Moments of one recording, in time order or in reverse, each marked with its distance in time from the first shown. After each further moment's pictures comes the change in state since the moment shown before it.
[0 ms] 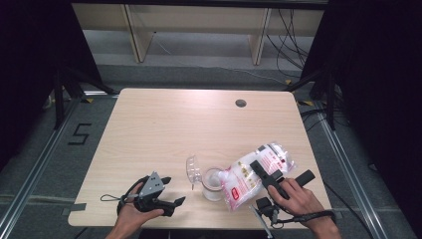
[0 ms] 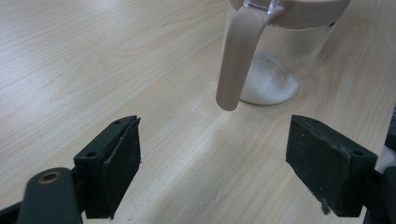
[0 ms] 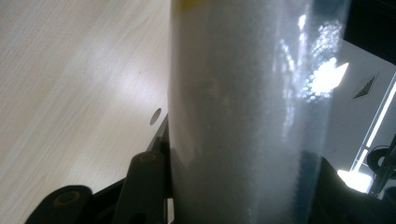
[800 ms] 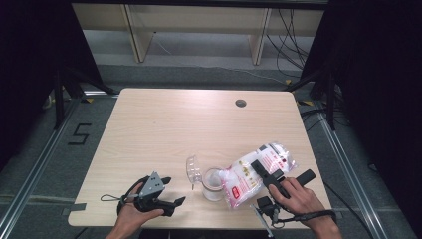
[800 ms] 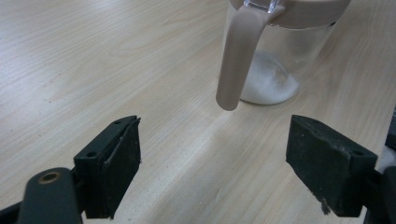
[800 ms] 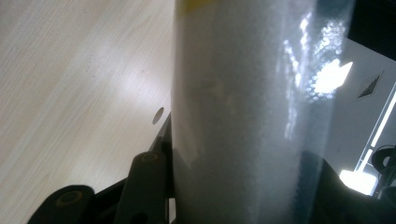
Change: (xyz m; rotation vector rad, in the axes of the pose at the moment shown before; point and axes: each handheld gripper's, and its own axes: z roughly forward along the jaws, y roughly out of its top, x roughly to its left) left arm 0.000 0.000 0.000 -0.003 -0.002 -0.005; right arm -0.003 -0.002 0.002 -0.017 0.011 -0.024
